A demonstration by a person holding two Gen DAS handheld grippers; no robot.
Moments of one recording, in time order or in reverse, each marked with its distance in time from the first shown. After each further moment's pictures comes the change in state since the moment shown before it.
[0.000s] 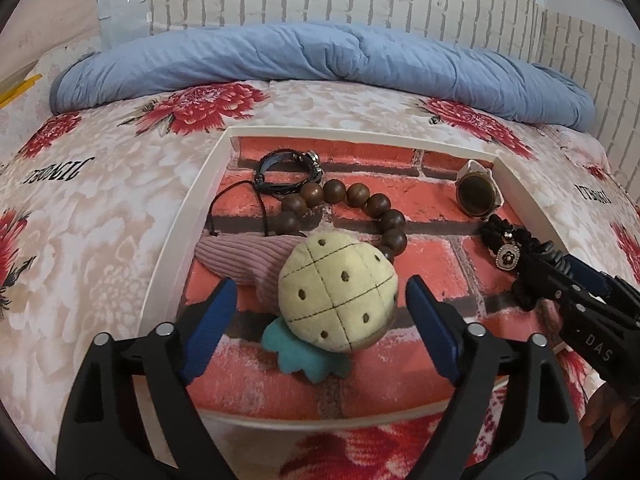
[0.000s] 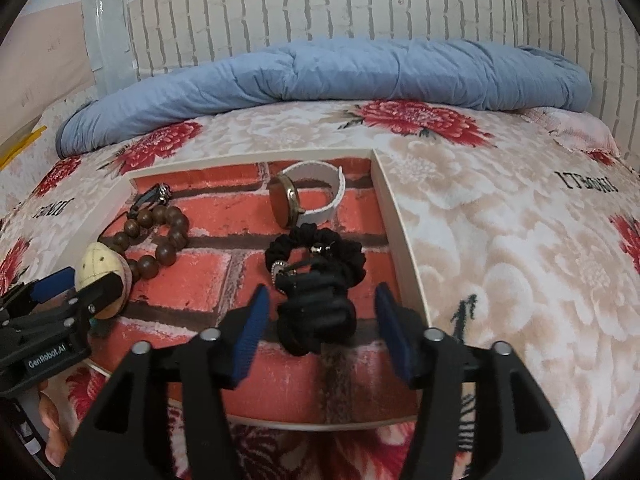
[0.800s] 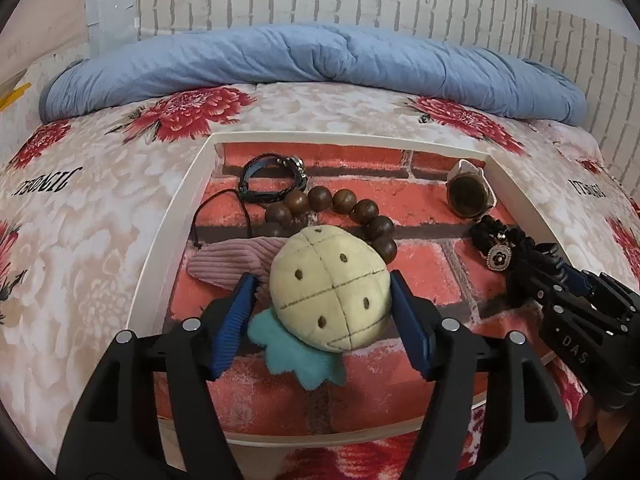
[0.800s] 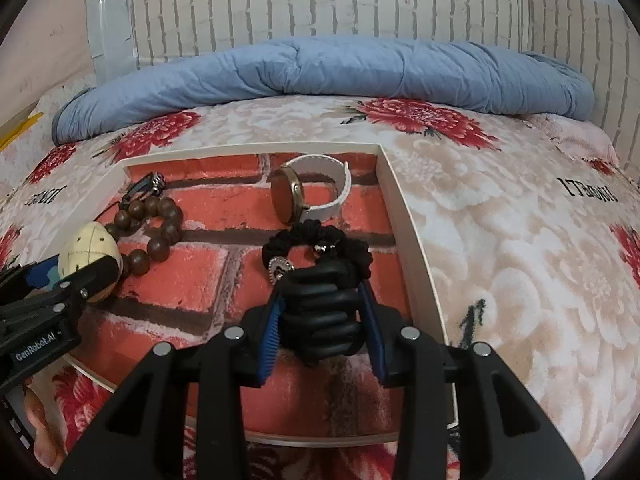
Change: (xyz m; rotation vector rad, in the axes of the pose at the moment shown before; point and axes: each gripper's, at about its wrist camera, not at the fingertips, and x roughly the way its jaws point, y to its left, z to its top) left arm 0.010 -0.006 0.005 0.033 0.006 -0.022; right arm 0.017 0.006 0.000 -0.032 0.026 -0.021
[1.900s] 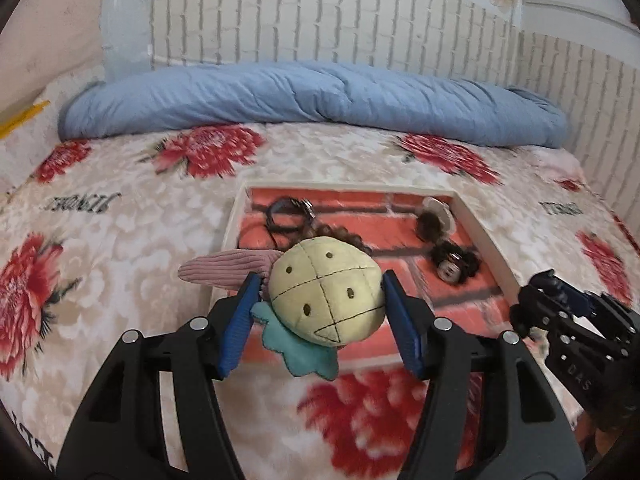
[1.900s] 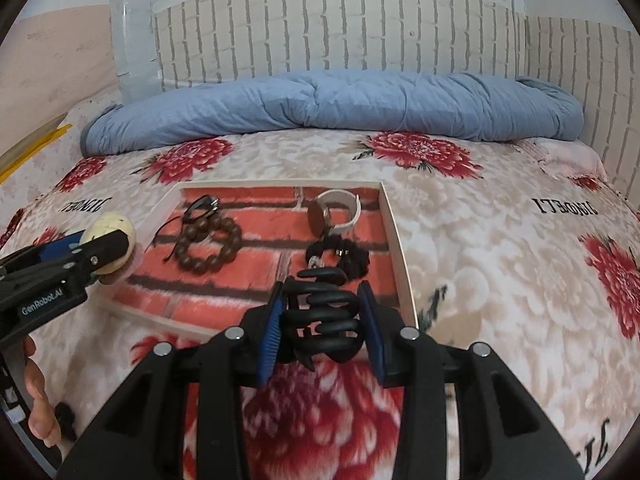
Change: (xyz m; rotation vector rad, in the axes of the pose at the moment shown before) left arm -0.096 0.008 0.008 -0.004 -0.093 0.003; right arm -0.093 0.014 0.000 -0.017 -0.077 0.032
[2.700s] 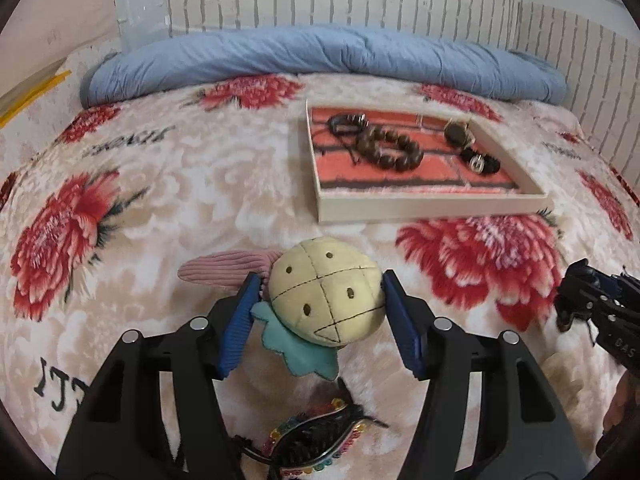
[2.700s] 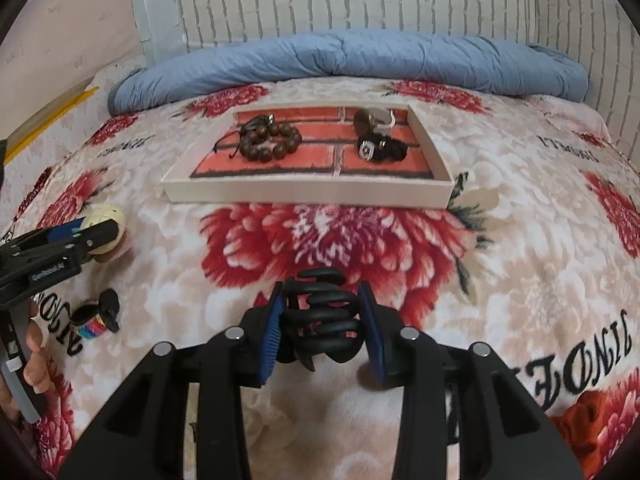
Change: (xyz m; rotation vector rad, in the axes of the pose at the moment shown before) left arm -0.076 0.082 -0.090 0.045 0.110 0.003; right arm -0.080 0.039 -0.093 -0.005 0.127 0.058
